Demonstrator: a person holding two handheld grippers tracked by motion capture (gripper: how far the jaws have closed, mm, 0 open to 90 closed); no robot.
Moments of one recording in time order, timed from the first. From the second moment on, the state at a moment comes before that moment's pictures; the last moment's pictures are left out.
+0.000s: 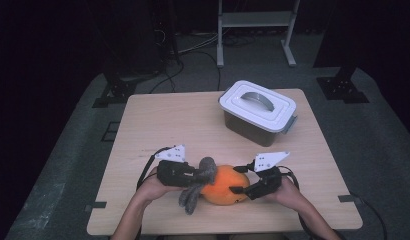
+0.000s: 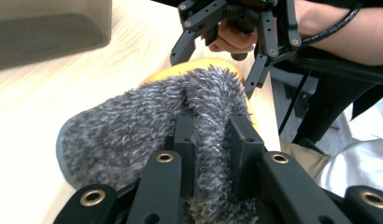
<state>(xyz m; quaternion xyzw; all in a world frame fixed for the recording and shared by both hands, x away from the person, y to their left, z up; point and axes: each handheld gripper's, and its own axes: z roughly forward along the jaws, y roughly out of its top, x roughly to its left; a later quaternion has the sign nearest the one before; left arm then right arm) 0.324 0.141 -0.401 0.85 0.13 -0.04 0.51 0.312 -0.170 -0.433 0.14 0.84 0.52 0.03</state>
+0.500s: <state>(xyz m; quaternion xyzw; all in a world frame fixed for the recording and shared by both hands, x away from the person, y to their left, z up) 0.313 0.118 -0.397 0.86 0.09 -0.05 0.50 0.302 -0.157 -0.433 0.12 0.85 0.50 0.05</state>
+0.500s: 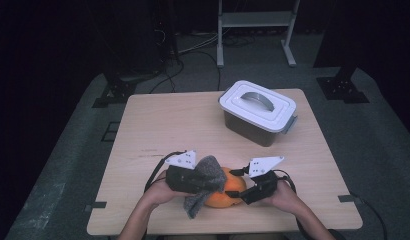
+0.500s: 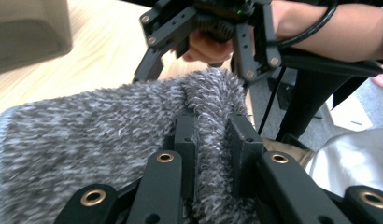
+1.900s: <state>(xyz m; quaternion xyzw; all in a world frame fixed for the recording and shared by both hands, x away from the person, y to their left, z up) 0.308 0.120 -0.390 0.87 0.08 -0.04 0.49 0.298 -0.145 -0.433 0.12 0.86 0.50 0.06</state>
